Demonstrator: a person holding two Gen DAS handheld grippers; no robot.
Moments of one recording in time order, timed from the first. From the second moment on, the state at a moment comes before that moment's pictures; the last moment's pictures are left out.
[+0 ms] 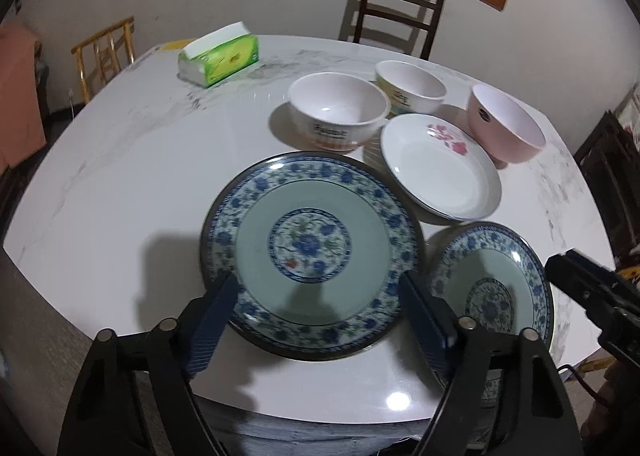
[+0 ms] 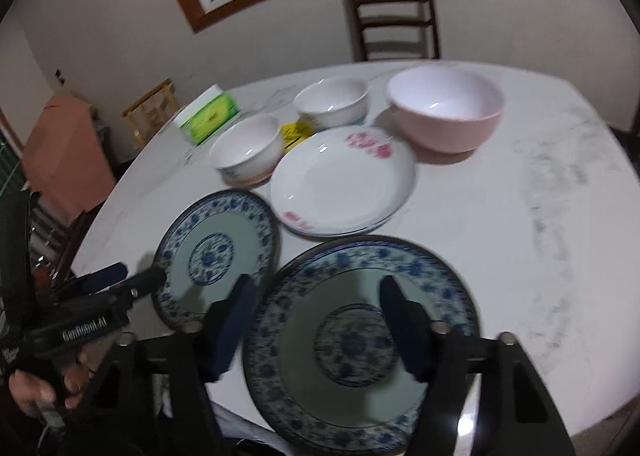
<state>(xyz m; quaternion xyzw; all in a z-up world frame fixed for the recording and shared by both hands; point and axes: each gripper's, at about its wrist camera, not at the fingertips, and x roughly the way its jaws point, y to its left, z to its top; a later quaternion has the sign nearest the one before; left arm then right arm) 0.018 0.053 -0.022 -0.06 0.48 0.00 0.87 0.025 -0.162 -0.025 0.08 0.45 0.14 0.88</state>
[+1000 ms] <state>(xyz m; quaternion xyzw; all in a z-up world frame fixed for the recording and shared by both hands) 0.071 0.160 -0.071 -0.18 0.54 -0.04 0.82 0.129 -0.102 -0.091 0.09 0.58 0.21 0.79</state>
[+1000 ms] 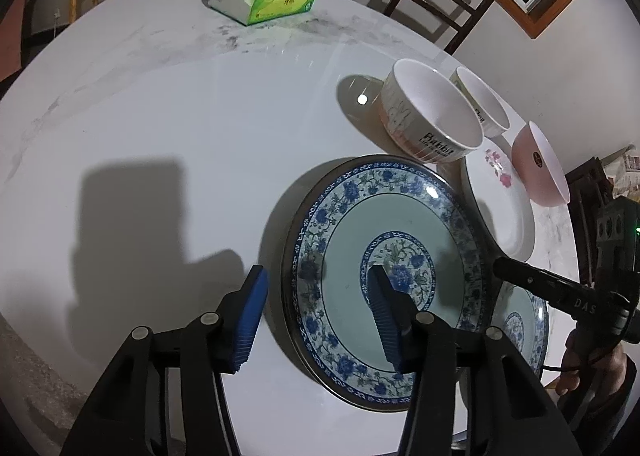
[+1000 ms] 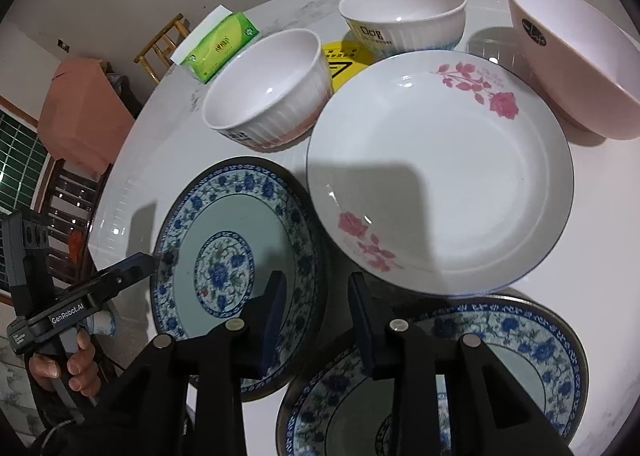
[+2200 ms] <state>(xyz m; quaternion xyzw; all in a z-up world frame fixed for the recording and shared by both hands) 0.056 0.180 -0.080 -0.14 0.55 -0.03 0.82 0.113 -0.058 -0.102 0.07 0.59 0.22 0.78</state>
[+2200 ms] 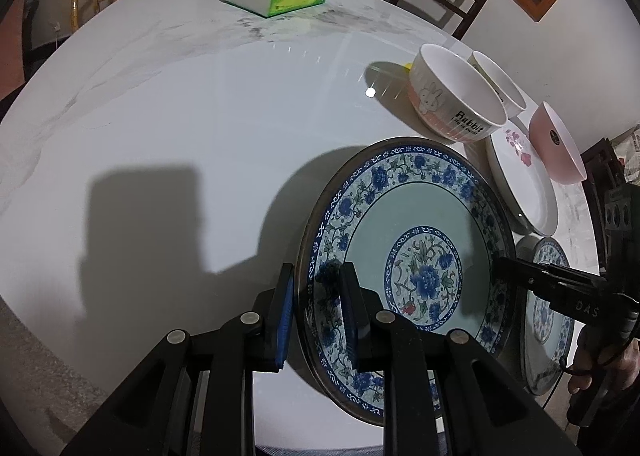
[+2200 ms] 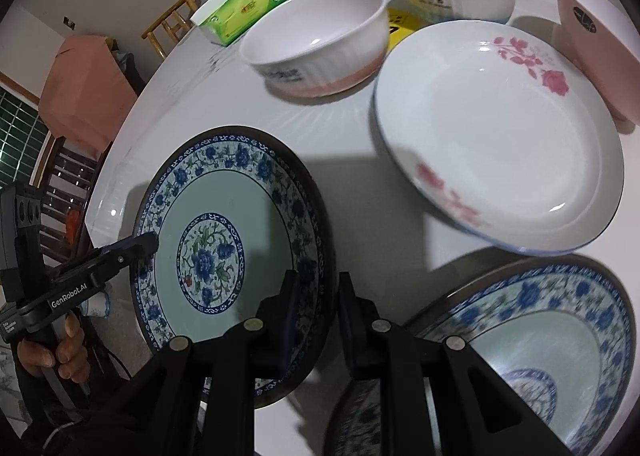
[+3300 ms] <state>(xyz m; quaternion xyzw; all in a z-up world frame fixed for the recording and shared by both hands) 0.034 0.195 -0.074 -0.10 0.52 0.05 0.85 0.073 -0.033 -0.082 -0.02 0.51 0.20 0.83</state>
